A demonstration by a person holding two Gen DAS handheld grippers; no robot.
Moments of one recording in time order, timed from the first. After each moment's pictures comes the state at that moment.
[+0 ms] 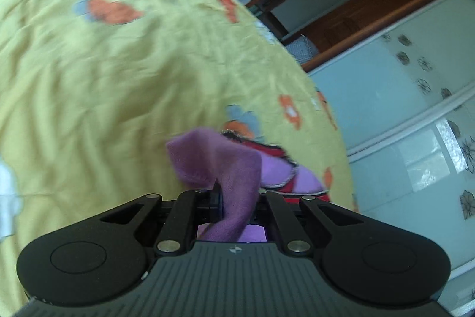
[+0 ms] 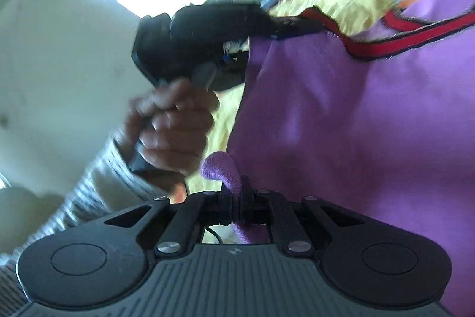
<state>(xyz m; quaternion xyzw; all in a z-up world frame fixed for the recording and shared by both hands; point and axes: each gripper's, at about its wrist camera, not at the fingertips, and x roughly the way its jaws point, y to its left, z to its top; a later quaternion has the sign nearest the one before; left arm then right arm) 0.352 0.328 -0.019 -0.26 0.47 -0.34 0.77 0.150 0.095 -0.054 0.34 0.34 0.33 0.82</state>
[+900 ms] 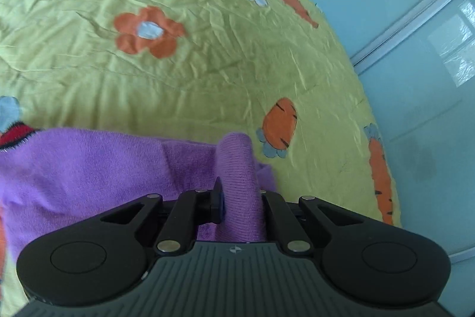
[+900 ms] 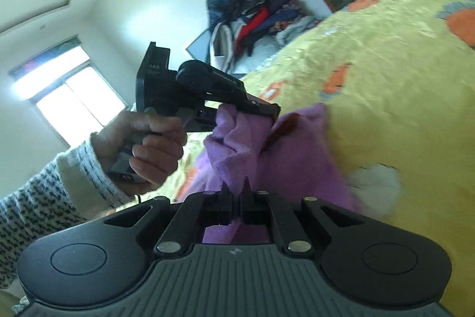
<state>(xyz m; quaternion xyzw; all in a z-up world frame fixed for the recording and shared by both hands) 0.322 -0.047 -0.005 -0.04 0.54 -0.37 0.75 0.004 -0.154 -0.053 0.35 0.20 0.06 0.91</state>
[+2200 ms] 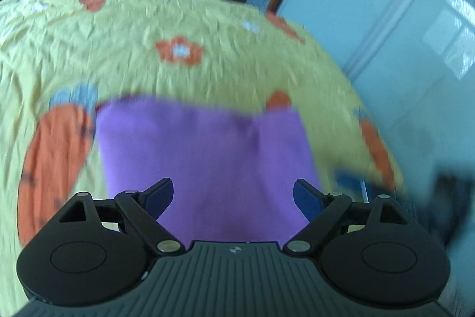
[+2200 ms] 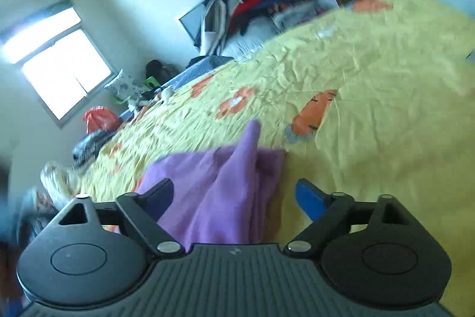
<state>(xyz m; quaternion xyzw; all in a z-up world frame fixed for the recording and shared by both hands) 0.208 0.057 0.028 0.00 0.45 -0.36 0.82 0.122 -0.243 -0.047 0.30 0.27 0.07 0.91</state>
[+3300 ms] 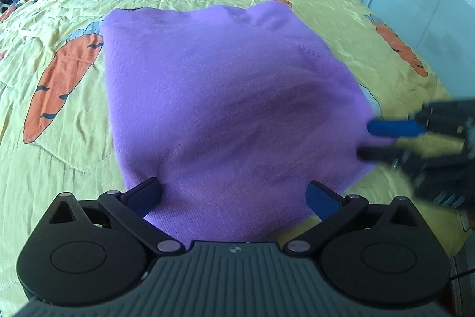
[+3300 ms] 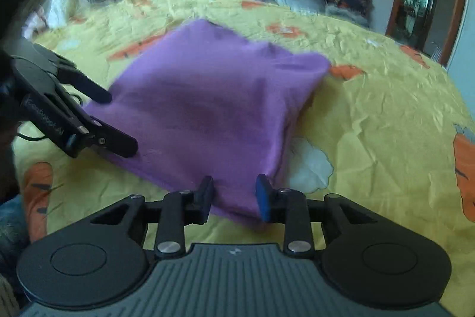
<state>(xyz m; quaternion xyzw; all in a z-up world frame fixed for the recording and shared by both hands) 0.096 0.068 -0.053 0.11 0.44 -0.31 0.83 -0.012 -0.138 -0.048 -0.04 0.36 0.10 0.93</state>
